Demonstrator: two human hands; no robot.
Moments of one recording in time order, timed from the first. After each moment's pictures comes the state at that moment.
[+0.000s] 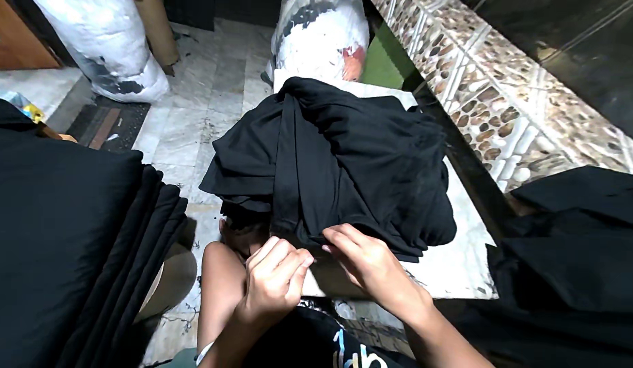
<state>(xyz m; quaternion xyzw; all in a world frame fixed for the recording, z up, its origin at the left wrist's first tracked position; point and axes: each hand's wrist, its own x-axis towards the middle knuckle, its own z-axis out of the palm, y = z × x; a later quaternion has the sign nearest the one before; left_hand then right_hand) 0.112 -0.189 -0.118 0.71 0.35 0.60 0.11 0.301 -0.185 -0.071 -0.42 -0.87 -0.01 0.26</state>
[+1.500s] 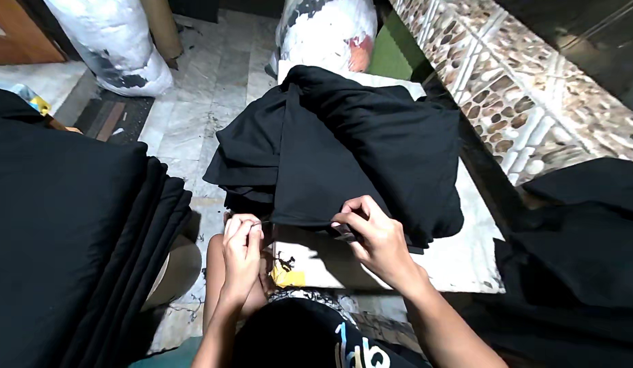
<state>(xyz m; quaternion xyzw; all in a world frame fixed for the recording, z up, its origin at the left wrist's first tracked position) 0.084 -0.181 -0.161 0.60 0.52 0.56 0.24 0.314 -0.174 -0.080 -0.45 -0.84 -0.02 0.30</state>
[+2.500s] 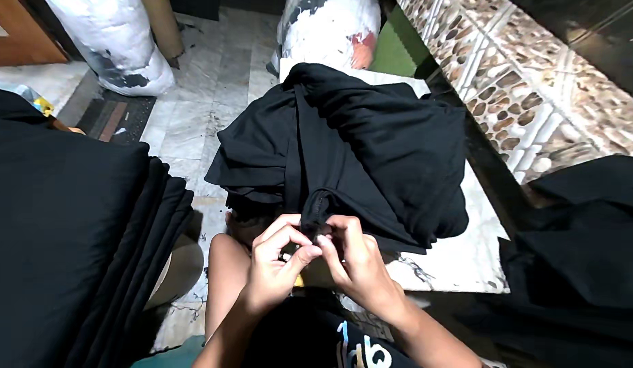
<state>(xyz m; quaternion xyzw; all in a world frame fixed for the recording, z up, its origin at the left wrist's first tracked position) 0.110 -0.186 -0.110 0.60 0.25 0.65 0.38 0.263 -0.195 -0.075 -0.46 -0.80 0.05 0.37</state>
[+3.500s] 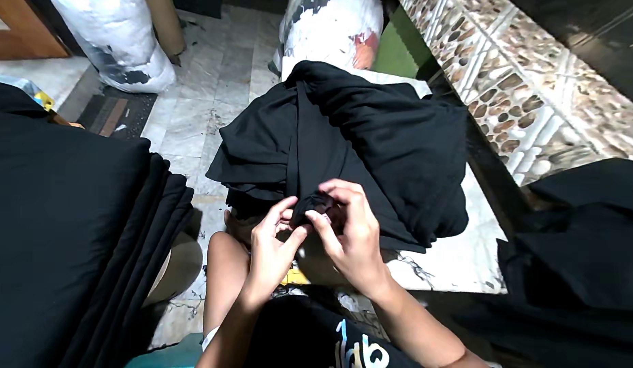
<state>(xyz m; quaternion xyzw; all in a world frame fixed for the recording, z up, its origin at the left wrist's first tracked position) 0.116 -0.183 -0.121 0.54 0.42 0.60 0.42 0.252 -0.172 -0.073 -0.46 -0.77 0.04 0.44</state>
